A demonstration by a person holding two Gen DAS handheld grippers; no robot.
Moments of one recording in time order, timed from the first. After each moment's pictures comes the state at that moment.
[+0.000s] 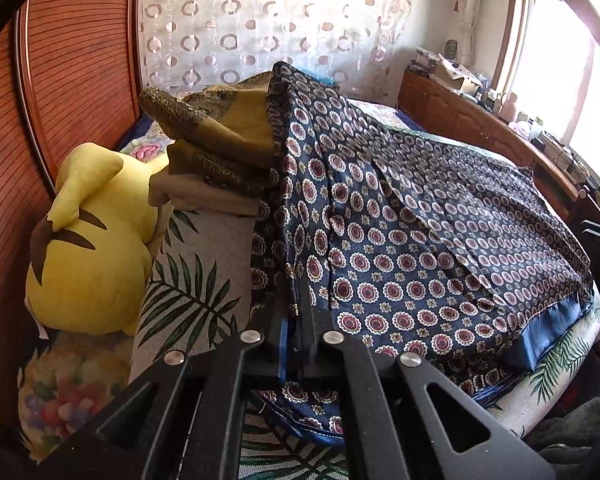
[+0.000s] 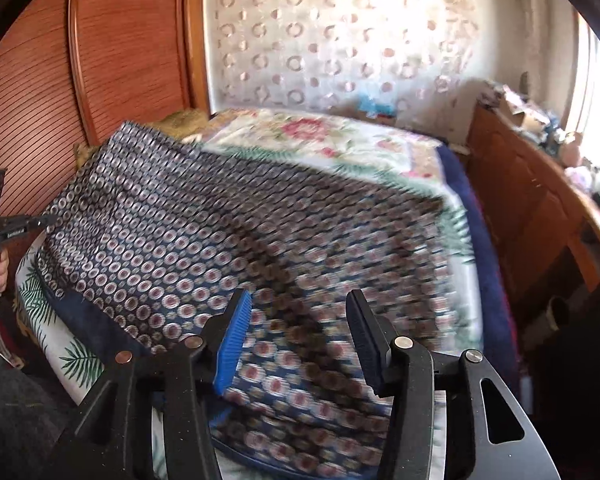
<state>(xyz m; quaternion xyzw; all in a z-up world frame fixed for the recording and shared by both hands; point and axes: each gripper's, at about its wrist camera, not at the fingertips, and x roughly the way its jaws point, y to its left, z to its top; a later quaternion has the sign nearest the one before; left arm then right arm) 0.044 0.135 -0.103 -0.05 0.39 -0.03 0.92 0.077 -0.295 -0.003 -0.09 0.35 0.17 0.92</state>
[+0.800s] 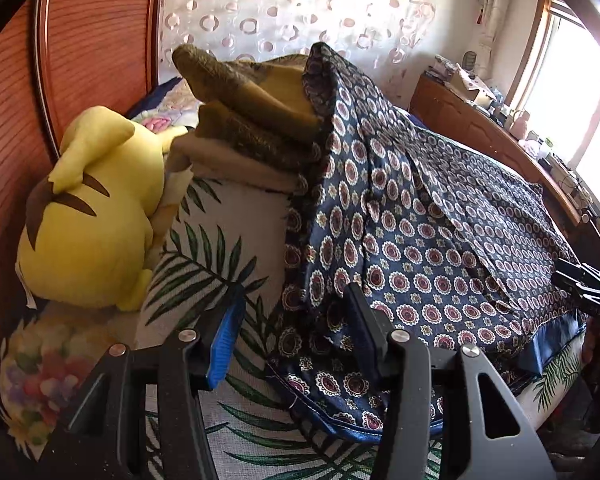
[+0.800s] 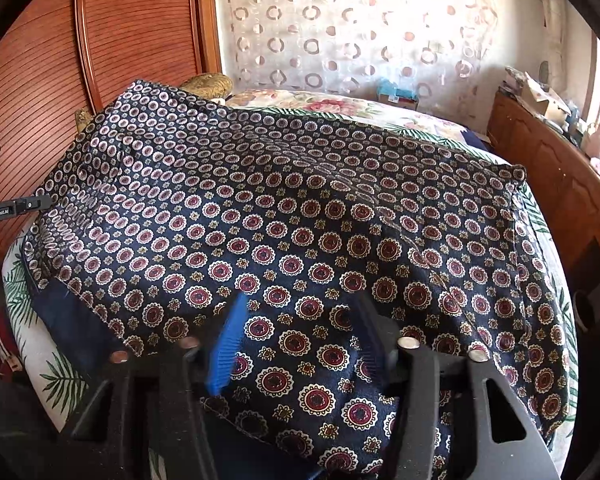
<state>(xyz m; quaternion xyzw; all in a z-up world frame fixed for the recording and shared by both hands) 0.045 0.159 -0.121 -0.10 0.41 -0.02 0.91 0.115 -0.243 -0.073 -0.09 0.37 0.18 0.91</state>
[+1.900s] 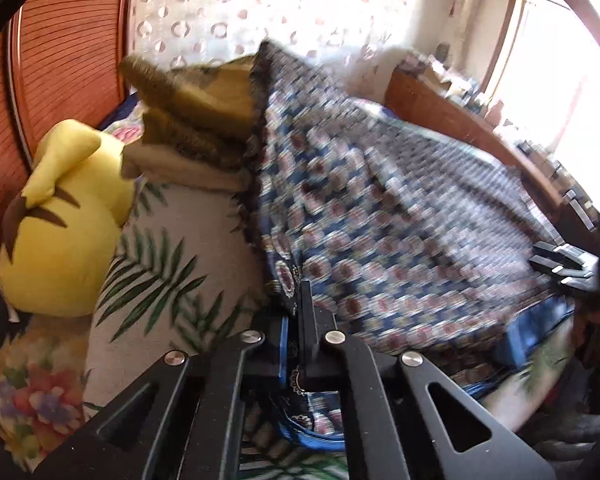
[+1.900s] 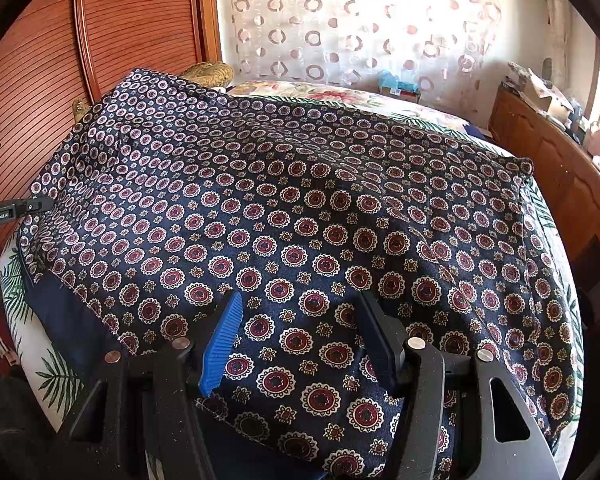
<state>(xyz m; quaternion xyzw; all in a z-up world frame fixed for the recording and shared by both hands) 0.040 0.130 -0.112 -0.10 0.39 -0.07 0.91 0.120 -0.240 -0.078 -0.09 0.38 0.18 0.90</state>
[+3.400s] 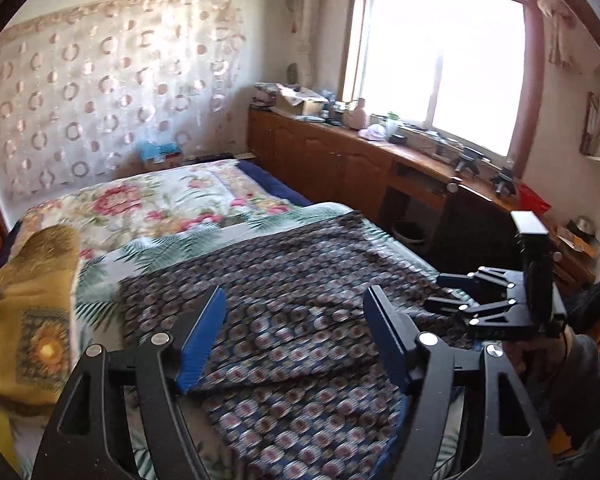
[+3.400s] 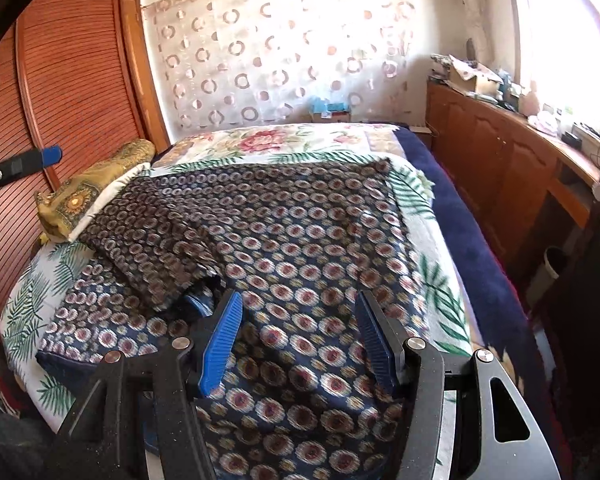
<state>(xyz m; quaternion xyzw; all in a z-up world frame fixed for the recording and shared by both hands) 0.100 -0.051 0.006 0.02 0.29 -0.27 0.92 0.100 -0.347 -0.040 -0.01 0.33 0.10 0.94</state>
